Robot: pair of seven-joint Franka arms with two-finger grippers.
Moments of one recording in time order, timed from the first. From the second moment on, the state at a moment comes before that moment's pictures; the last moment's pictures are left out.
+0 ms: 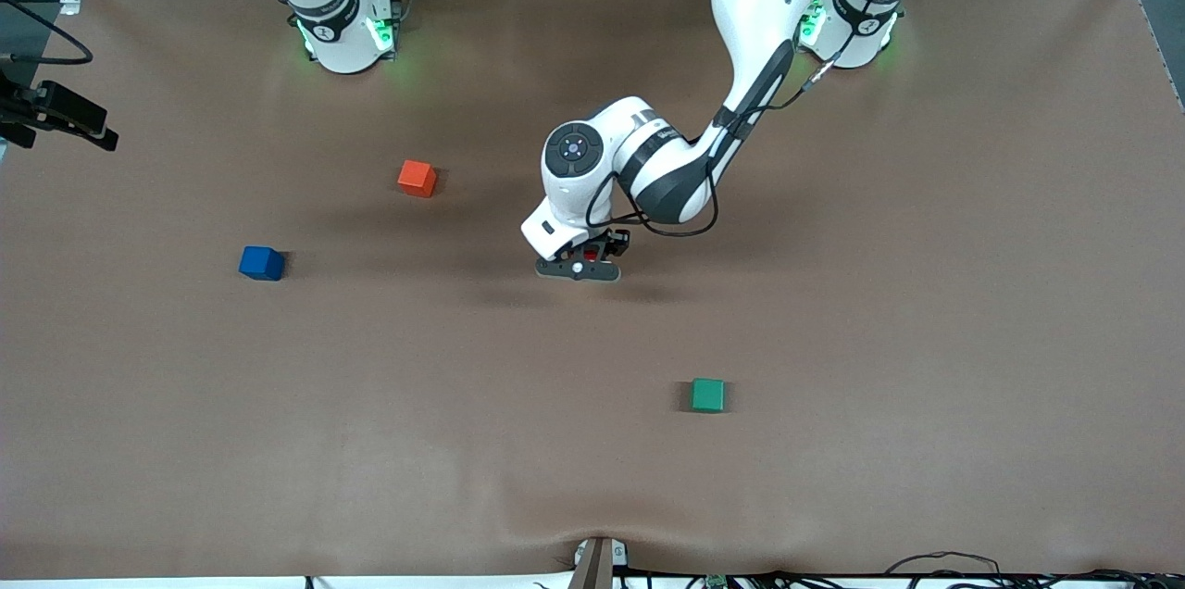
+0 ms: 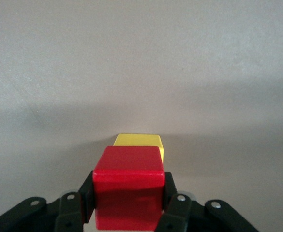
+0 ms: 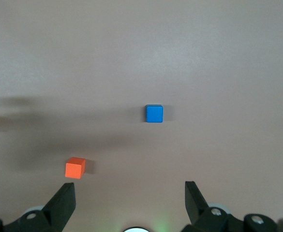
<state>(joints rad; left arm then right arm) -0.72 0.81 -0.14 -1.32 0.13 2.14 -0.81 -0.05 -0.05 -0.04 -1.57 0.00 1.46 -0.04</state>
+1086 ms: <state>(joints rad) -0.72 0.81 -0.14 -1.32 0.13 2.14 -0.83 -0.05 -0.05 -0.04 -1.57 0.00 1.46 -0.04</state>
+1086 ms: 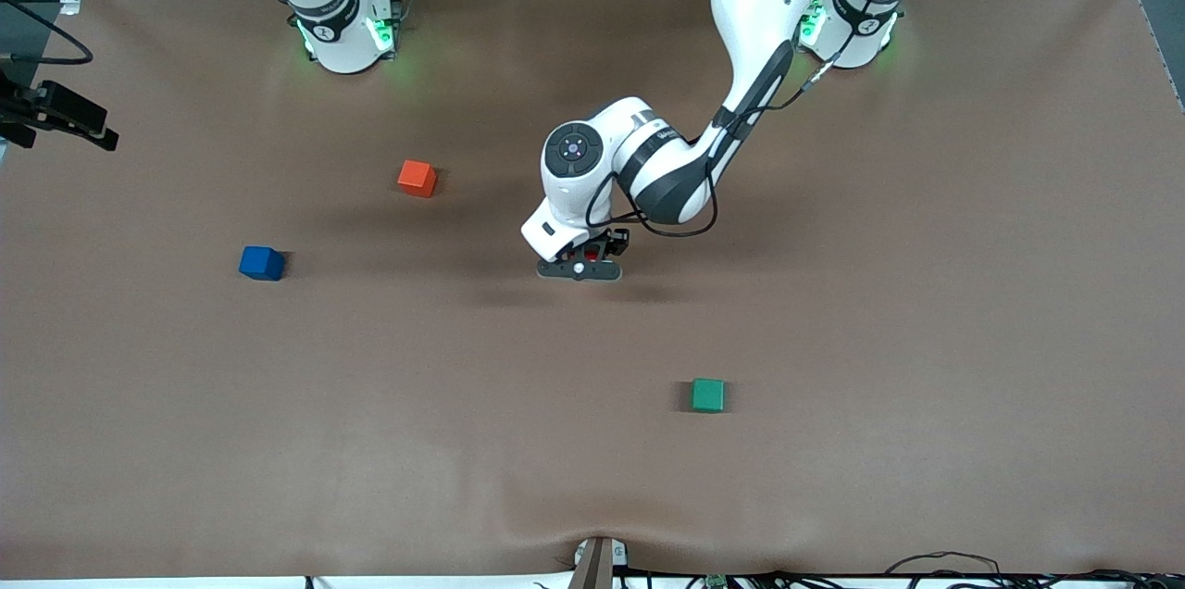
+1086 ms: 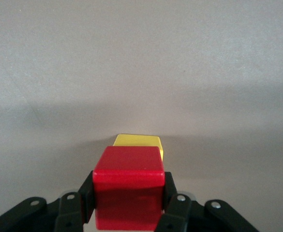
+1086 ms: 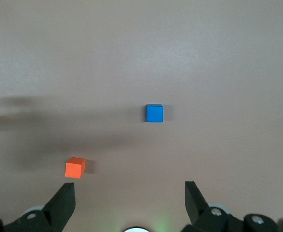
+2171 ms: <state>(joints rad) -0.72 0.76 -0.14 -1.29 0.13 2.10 -0.83 -0.09 0.09 -0.04 -1.55 -0.01 1.48 -0.04</state>
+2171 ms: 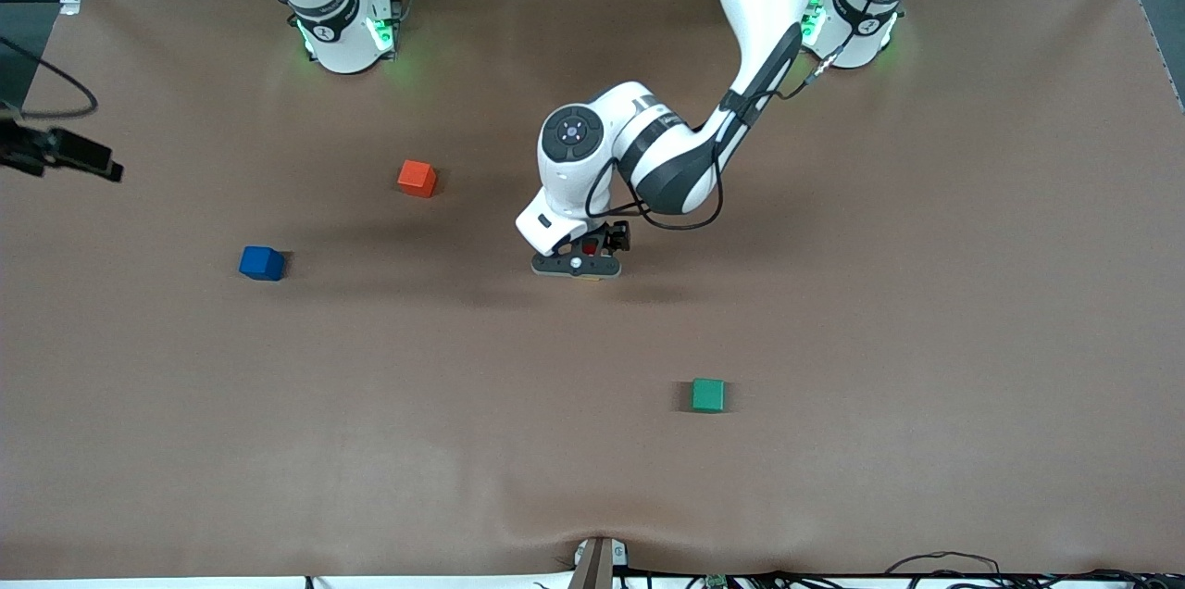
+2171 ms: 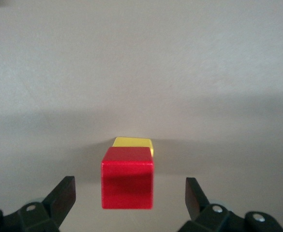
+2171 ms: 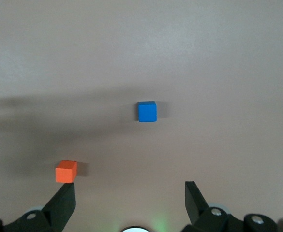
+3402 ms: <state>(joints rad) -0.59 0.44 -0.13 -1.28 0.13 1.69 -0.81 -0.12 0.33 -0.04 -1.83 -0.02 1.97 -0.06</state>
